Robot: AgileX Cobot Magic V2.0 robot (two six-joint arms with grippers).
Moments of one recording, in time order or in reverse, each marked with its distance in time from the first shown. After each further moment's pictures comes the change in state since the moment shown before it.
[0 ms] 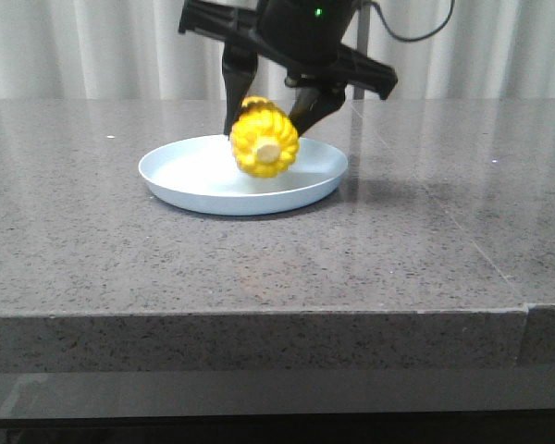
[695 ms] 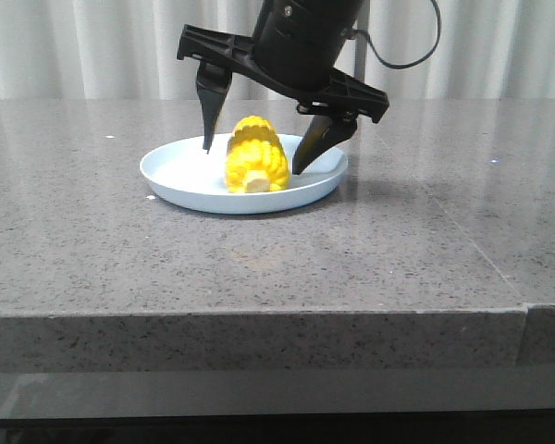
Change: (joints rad) left arm 0.000 0.000 0.000 0.000 0.000 0.000; right arm 0.000 0.022 -0.002 0.008 -0.022 0.018
